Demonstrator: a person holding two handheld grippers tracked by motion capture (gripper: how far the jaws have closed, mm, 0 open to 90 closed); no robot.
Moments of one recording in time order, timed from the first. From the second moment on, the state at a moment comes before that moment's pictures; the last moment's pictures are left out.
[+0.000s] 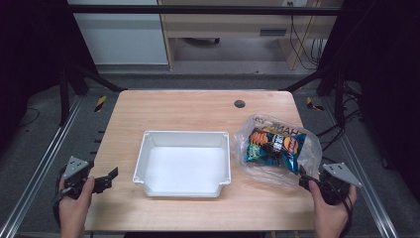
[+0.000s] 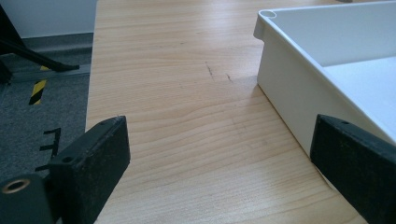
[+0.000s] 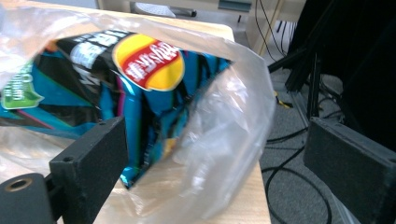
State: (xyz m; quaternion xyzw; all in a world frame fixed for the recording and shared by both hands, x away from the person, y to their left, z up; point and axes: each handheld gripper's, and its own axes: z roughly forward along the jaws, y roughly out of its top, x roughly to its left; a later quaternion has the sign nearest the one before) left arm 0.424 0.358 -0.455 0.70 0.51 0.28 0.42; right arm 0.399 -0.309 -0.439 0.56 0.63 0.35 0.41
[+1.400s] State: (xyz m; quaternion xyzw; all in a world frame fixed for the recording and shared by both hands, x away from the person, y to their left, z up) left arm 0.423 0.356 -0.459 0.70 0.51 0.28 0.41; right arm 0.468 -0.251 -0.360 0.36 0.85 0.22 0.32
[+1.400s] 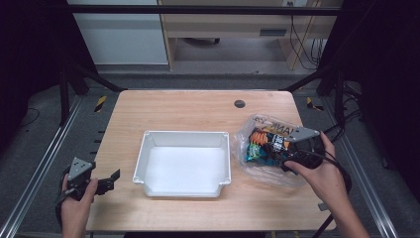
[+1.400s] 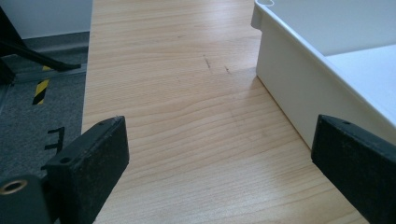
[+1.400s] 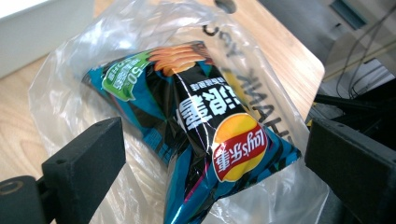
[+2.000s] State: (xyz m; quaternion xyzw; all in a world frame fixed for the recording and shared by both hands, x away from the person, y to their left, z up) left arm 0.424 0.358 -0.459 0.70 0.51 0.28 0.41; right arm 0.506 -0.253 -0.349 0.31 0.89 0.18 0.27
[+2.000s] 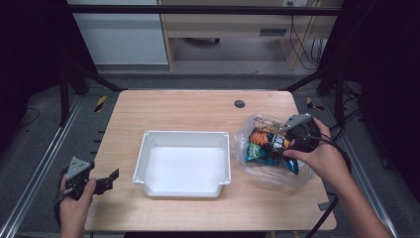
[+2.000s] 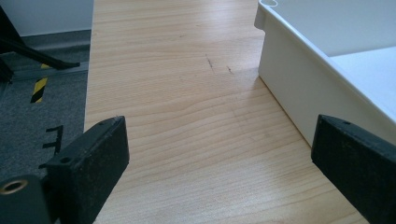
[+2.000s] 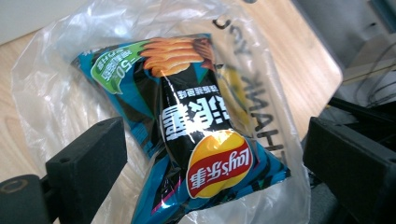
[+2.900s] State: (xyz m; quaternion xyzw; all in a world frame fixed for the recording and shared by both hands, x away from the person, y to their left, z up) left arm 0.424 0.362 -0.459 0.70 0.51 0.28 0.41; right arm 0.541 -0.243 -0.379 0.28 0.92 0.15 0.21
